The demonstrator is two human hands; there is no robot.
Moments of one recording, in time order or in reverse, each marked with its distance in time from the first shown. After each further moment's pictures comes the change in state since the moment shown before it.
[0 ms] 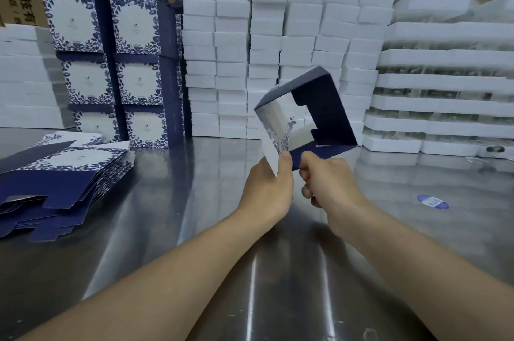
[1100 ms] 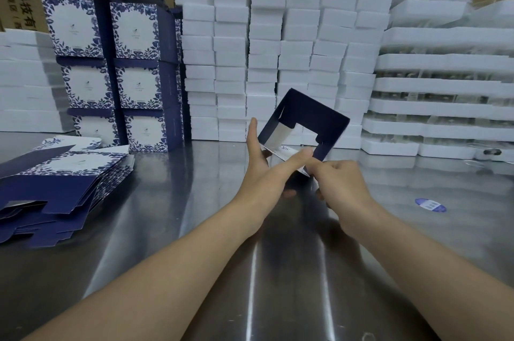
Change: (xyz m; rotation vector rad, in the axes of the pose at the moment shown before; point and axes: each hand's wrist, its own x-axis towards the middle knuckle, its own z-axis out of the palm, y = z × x) left_hand 0.005 0.008 -0.010 -0.527 -0.099 -0.053; right_hand 0.020 0.014 -0.015 -0.113 0.092 -0.042
